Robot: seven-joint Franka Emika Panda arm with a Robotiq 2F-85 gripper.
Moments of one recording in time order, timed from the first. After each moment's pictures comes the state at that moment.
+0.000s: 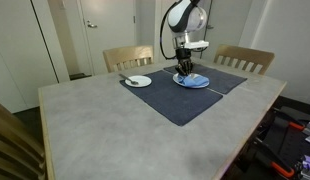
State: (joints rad) arm -0.04 0.70 -0.01 -1.72 -0.02 2.04 -0.02
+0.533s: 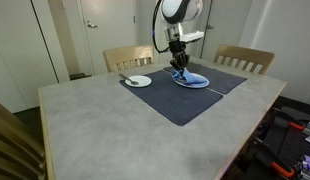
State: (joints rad) arm 0.06 0.60 -0.01 -1.77 -0.13 2.04 0.03
